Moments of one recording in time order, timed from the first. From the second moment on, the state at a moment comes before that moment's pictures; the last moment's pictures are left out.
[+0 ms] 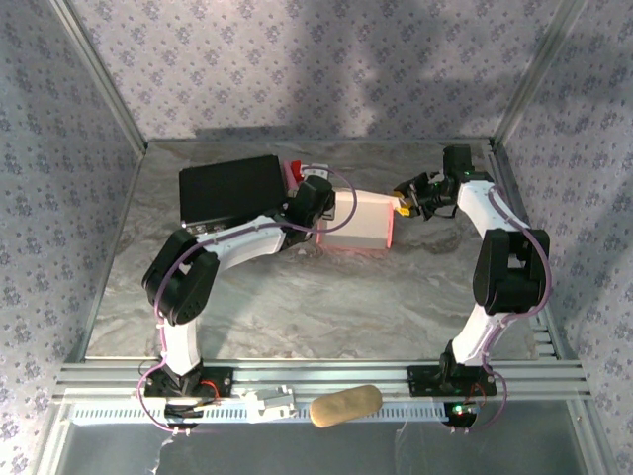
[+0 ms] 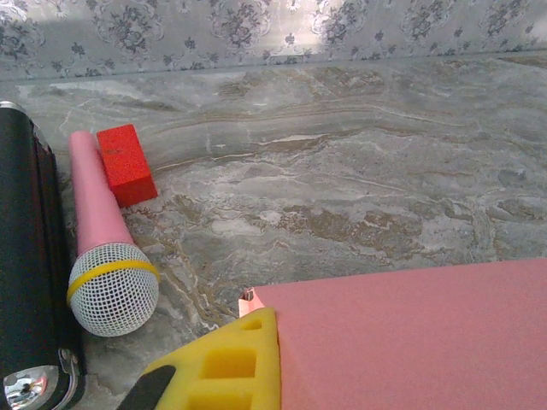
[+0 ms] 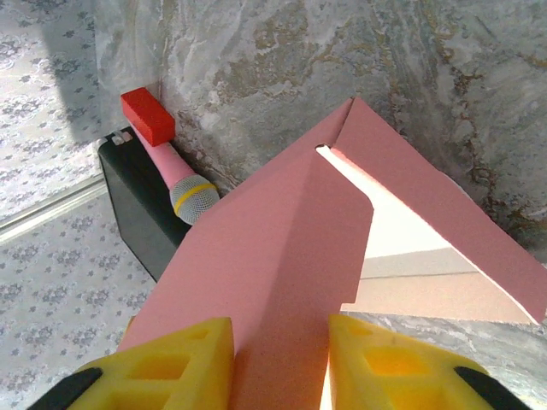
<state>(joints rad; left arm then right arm) -0.78 1.86 1.31 0.02 -0.39 -0.40 0.00 1.77 1.35 -0.63 -0.70 0.98</state>
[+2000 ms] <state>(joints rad) -0.83 1.86 0.93 0.38 -0.13 -0.70 0.07 1.69 1.03 -0.36 -0.48 0.62</state>
